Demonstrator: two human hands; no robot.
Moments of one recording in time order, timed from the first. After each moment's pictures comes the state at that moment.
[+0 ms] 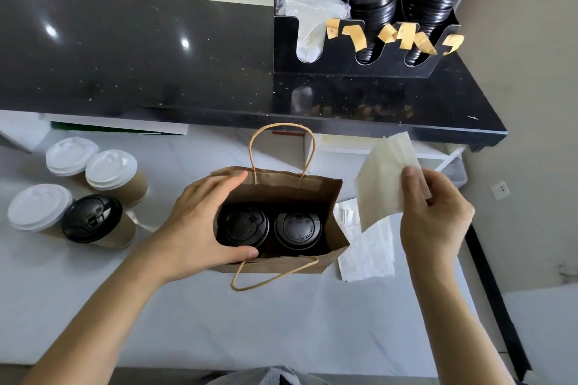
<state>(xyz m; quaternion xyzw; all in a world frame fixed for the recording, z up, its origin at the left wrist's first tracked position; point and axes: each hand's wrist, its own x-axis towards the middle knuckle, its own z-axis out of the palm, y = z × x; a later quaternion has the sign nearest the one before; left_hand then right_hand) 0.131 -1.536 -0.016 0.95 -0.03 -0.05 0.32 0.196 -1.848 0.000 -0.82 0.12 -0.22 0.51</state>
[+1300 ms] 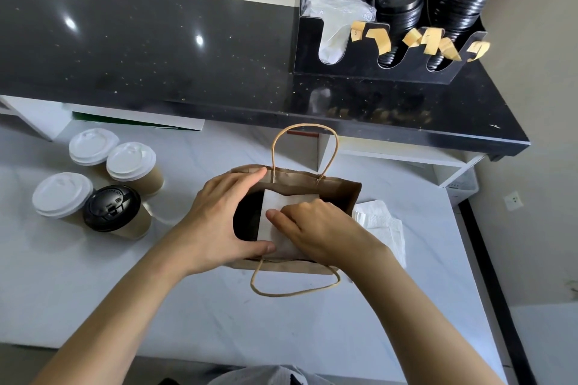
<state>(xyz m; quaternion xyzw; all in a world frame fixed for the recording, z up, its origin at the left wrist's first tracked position) 0.133 -1.535 -0.024 0.95 -0.05 -0.02 0.32 0.194 -1.737 -0.013 -0.91 -0.32 0.17 0.18</state>
